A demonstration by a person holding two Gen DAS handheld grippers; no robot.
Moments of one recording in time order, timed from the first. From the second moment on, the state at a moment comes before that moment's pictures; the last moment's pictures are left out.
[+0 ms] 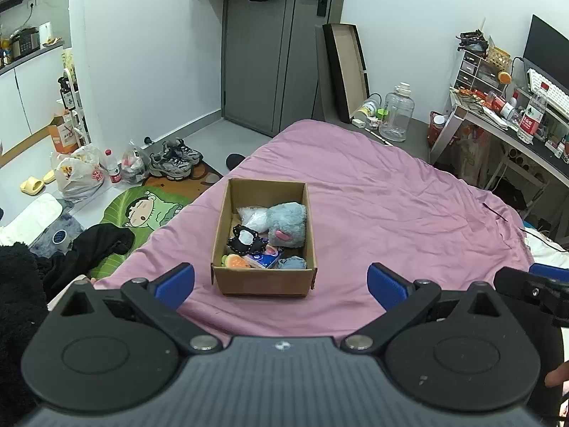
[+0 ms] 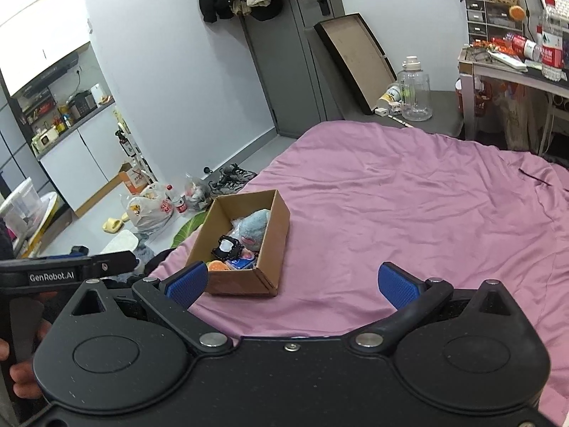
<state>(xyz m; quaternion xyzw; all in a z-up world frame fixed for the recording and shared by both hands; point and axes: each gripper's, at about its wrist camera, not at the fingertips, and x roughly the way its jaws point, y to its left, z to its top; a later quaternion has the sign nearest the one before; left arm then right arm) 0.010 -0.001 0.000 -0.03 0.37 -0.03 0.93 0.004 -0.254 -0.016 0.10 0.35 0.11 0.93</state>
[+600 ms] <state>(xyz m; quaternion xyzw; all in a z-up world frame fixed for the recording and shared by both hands) 0.005 -0.002 0.000 -0.01 0.37 -0.03 0.93 0.010 -0.247 -0.030 0.08 0.37 0.10 0.92</state>
